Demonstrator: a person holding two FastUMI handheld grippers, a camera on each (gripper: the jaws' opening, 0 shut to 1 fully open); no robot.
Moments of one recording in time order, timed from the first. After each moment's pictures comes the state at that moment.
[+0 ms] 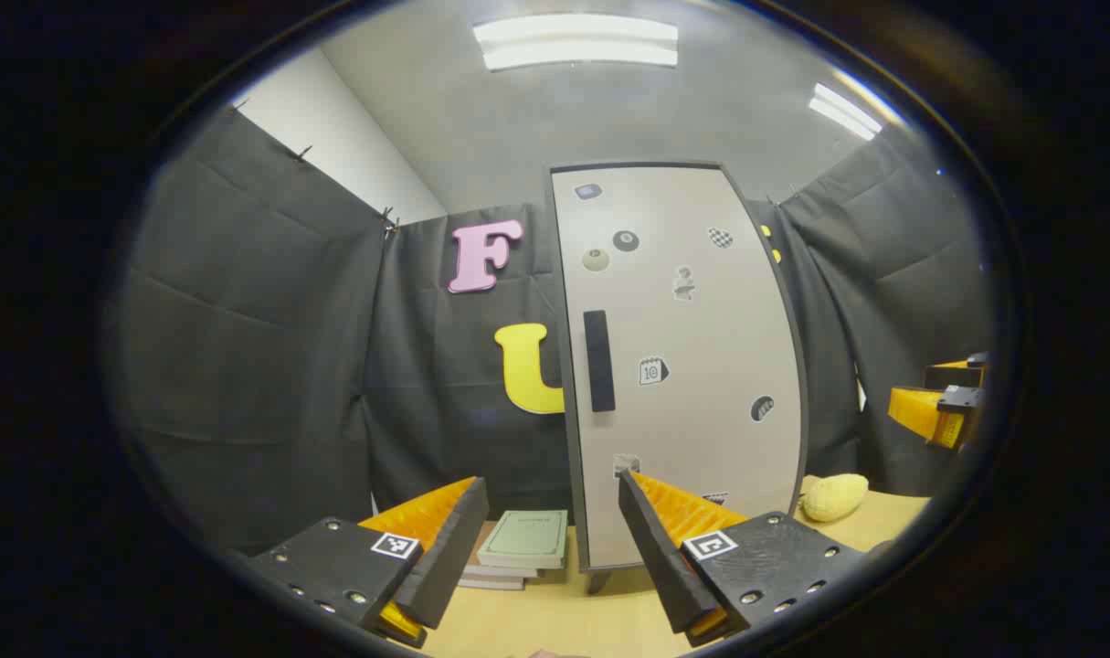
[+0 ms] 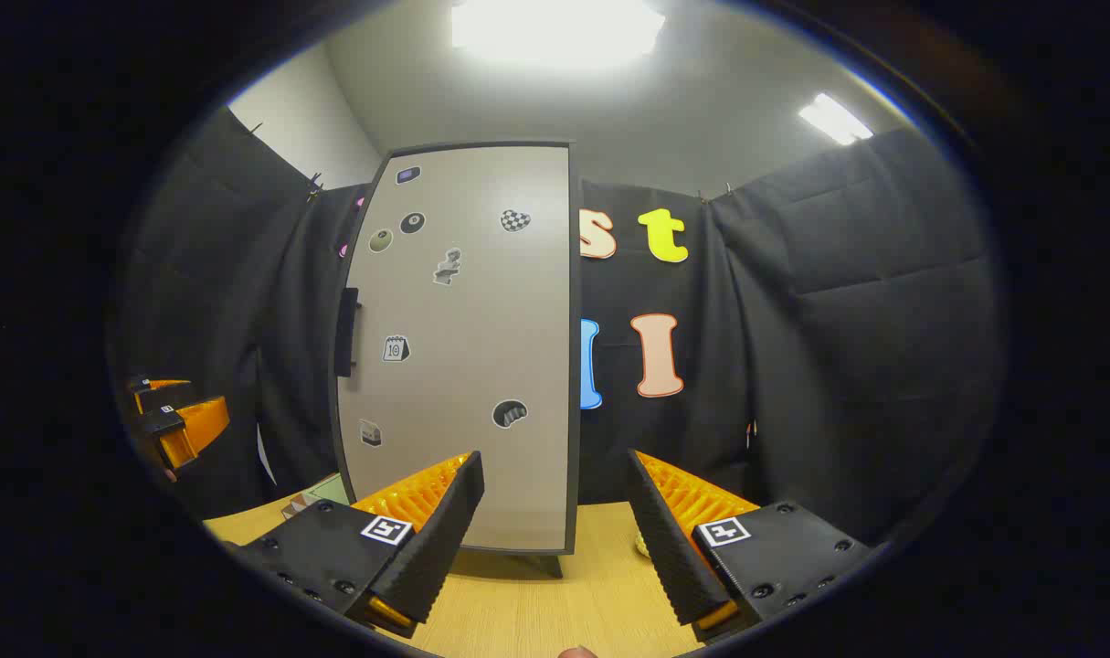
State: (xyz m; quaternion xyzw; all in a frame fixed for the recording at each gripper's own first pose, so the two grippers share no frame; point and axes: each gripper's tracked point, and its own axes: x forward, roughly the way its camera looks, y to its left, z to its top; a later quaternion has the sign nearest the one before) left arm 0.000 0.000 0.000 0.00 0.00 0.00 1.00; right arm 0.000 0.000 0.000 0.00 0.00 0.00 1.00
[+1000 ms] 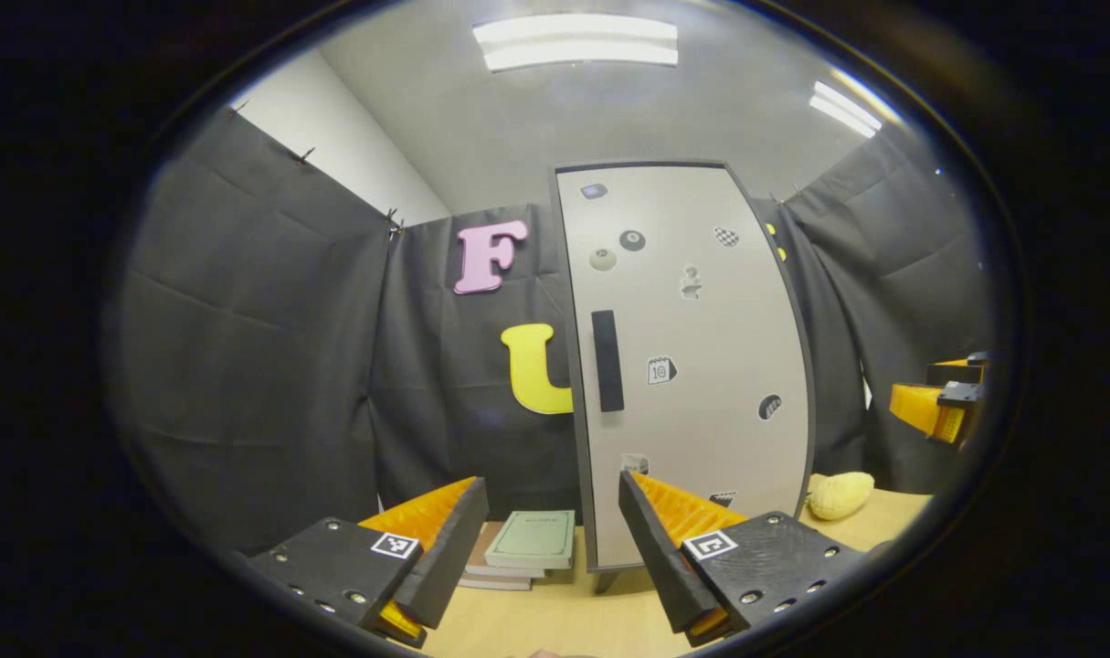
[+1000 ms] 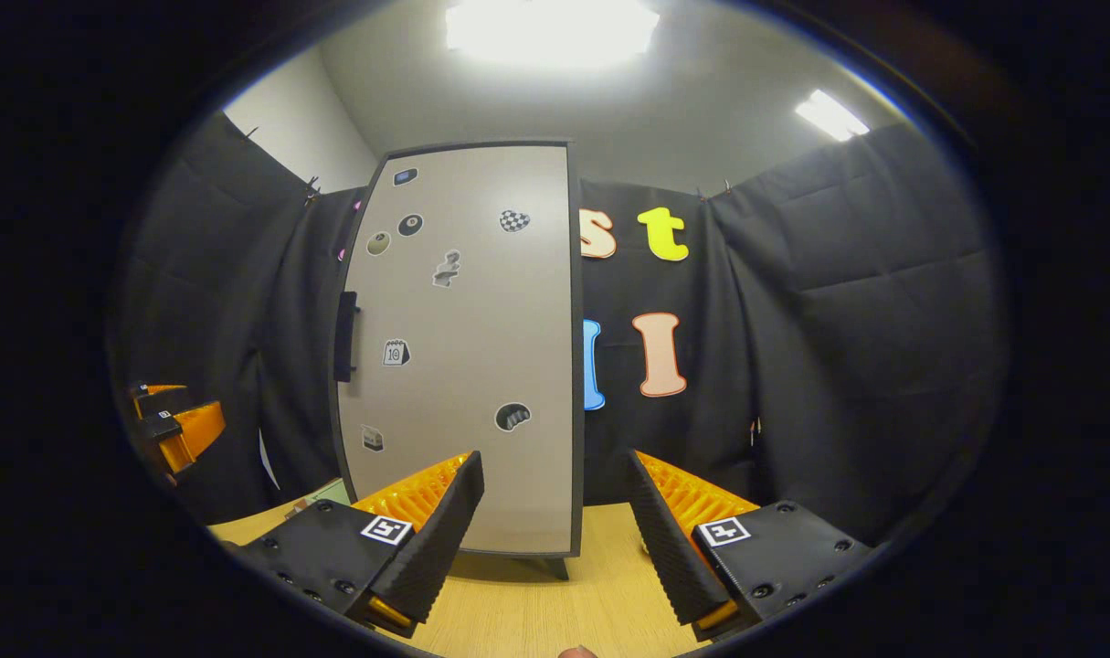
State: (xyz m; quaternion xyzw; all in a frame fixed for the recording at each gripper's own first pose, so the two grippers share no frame) left arm 0.001 0.011 0.002 0.00 0.00 0.01 1.00; right arm 0.006 0.005 0.003 0.01 -0.01 0.00 1.00
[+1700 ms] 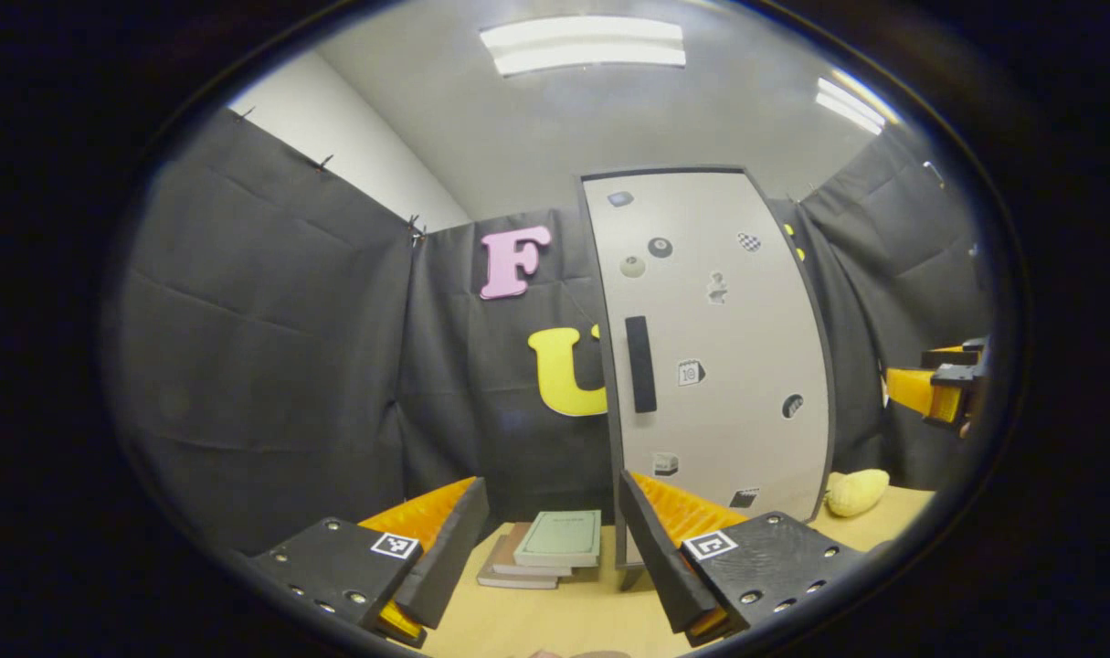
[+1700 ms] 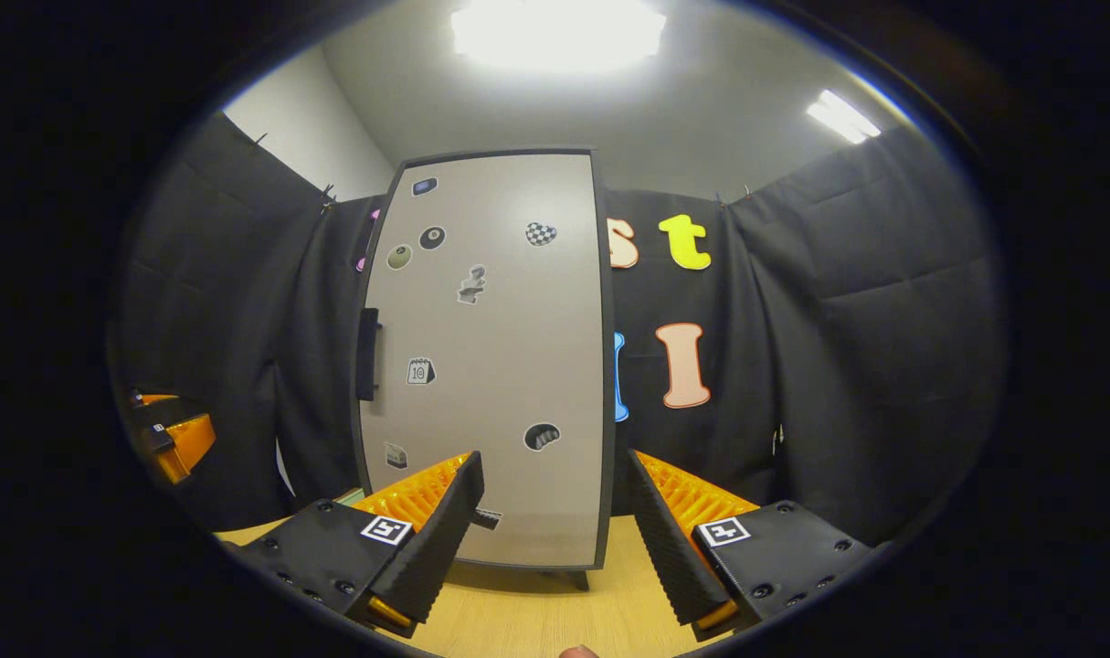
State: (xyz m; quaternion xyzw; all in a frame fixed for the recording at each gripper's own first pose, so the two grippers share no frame) left arm -0.018 0.067 0.010 0.01 -0.01 0.05 1.00; right arm 0.021 0.038 0.026 0.01 -0.02 0.04 1.00
